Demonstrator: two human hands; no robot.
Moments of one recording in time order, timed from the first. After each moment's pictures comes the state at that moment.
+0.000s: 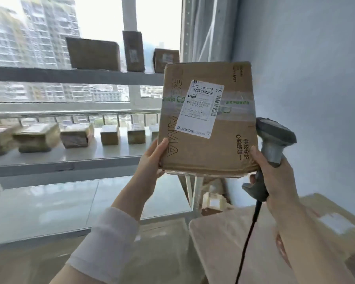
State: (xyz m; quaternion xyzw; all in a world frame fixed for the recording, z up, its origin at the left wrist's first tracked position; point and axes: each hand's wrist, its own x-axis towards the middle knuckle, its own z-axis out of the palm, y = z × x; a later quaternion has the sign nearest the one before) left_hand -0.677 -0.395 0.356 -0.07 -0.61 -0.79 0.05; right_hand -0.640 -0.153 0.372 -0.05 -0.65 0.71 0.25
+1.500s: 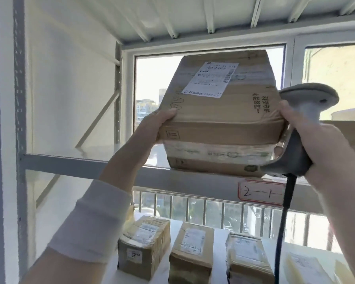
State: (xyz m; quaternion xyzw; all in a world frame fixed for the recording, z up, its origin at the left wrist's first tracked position) left_hand -0.924 -1.051 0.593 -0.12 -0.72 -0.57 0.37; right_hand -0.984 -0.801 0.590 0.18 -0.58 0.78 0.12
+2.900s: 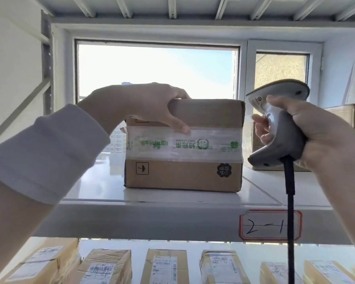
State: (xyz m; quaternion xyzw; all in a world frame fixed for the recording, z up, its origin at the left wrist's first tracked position) left_hand -1.039 -1.070 0.682 -0.15 -0.96 -0.01 0.23; right_hand -1.052 -0.835 0.628 0.14 -0.57 0.81 0.05
